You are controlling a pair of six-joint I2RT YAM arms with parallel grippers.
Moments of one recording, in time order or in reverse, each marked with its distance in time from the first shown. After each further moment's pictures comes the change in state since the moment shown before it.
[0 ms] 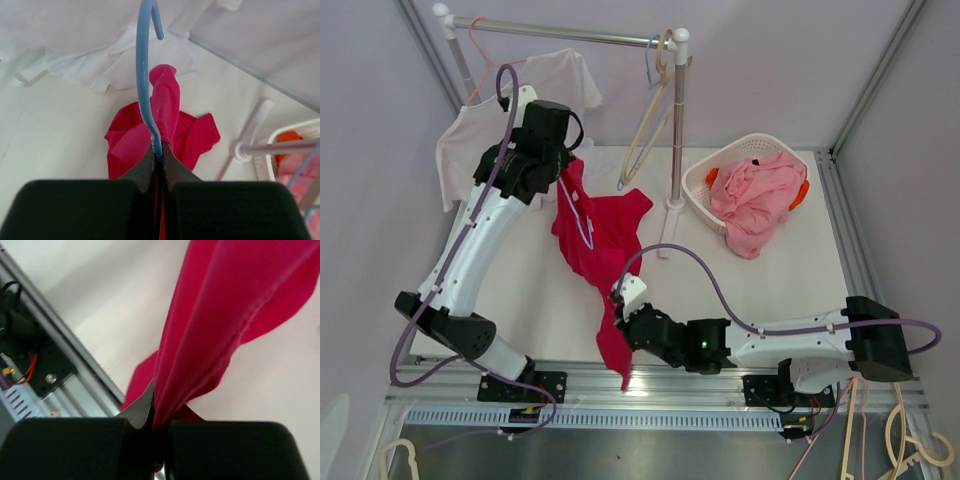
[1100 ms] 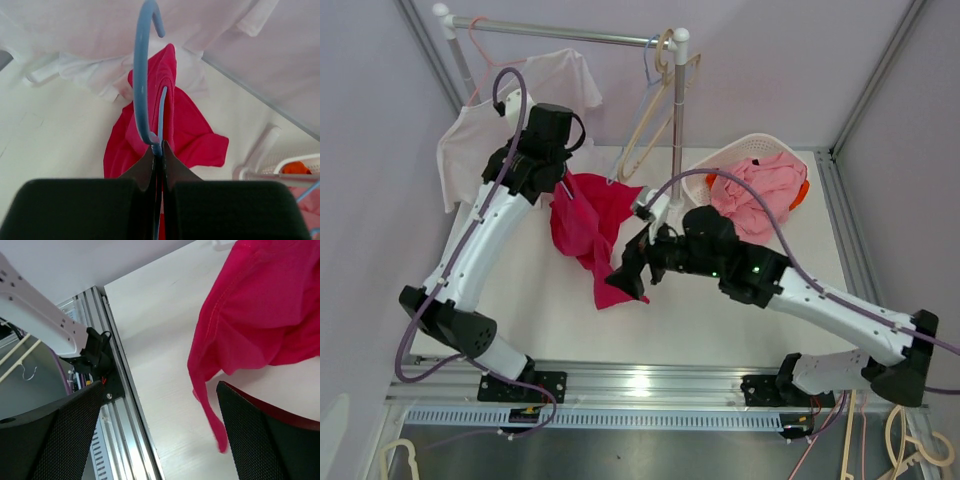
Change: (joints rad) left arm 0.030 0.002 -0.073 0.081 -0.078 -0.051; right arm -0.480 -0.140 0.380 -0.261 -0.764 -0.196
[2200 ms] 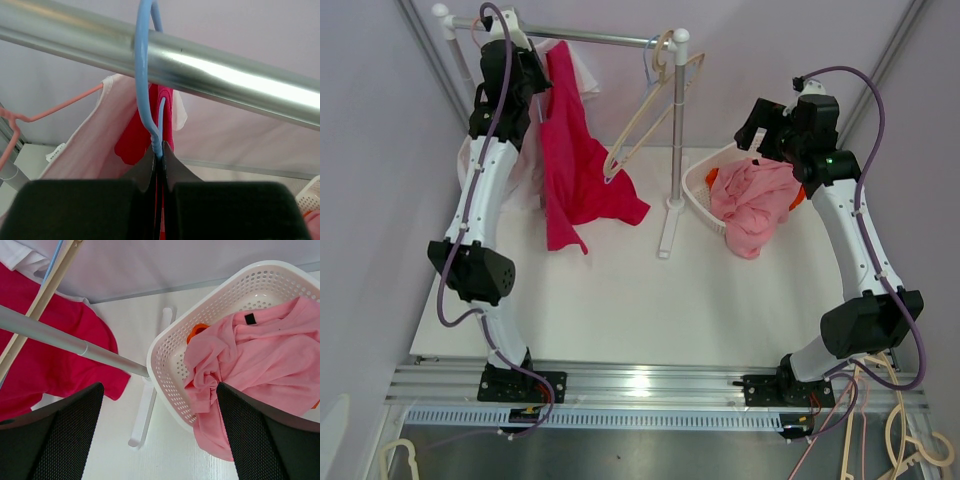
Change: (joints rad) left arm 0.293 0.357 0.385 0.536 0.587 0.509; right arm -0.891 0.320 0.454 -0.274 0.125 0.179
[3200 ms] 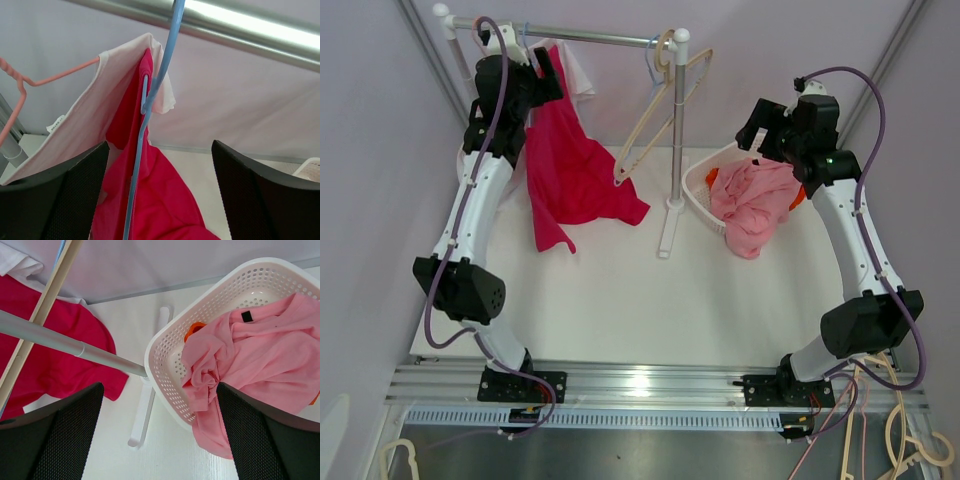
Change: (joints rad) left arm -0.004 -0.161 -0.237 0.052 0.029 0.000; right arm -0.006 0.000 0.000 -0.008 0.010 0.006
